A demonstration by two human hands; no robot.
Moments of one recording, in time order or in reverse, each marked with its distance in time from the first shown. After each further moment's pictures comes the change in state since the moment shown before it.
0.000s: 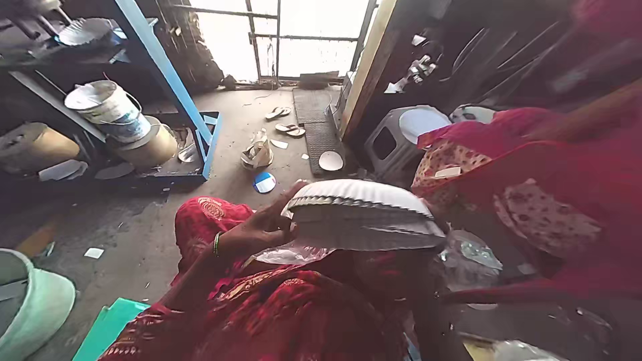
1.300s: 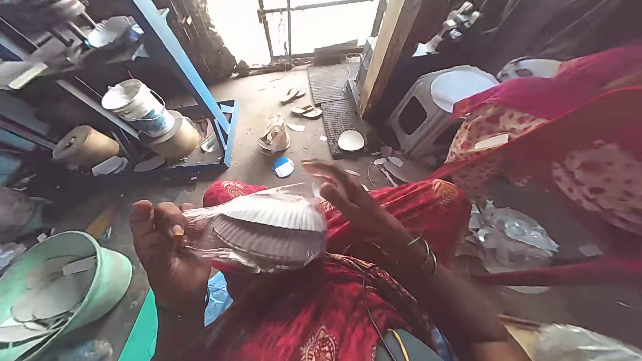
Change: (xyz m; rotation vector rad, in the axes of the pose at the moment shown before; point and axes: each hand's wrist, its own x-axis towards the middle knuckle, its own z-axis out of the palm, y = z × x) left_hand -0.119 0.014 0.002 -0.155 0.804 0.774; right_hand 0.027 -0.051 0.110 0.359 -0.923 -0.051
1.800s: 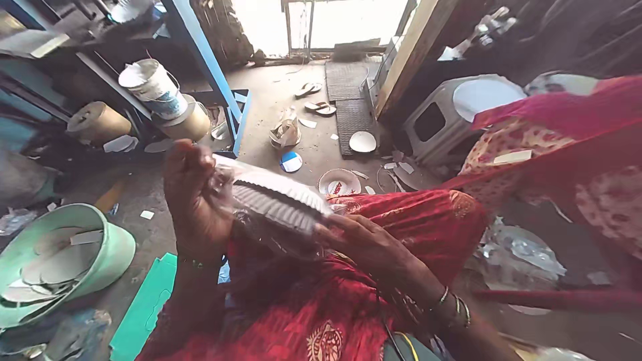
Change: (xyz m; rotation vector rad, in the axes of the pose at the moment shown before) left_hand 0.040 -0.011 0.031 0.090 0.095 -0.020; right_hand -0.065 -0.024 0.019 -0.641 -0.114 -0.410
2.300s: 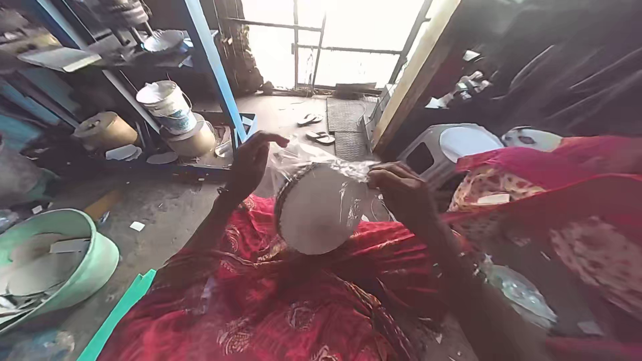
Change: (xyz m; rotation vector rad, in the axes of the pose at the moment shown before) left_hand 0.095 -0.069 -0.008 0.792 -0.517 0.353; right_hand 0.037 0.112 -0.063 -0.170 0.283 0.270
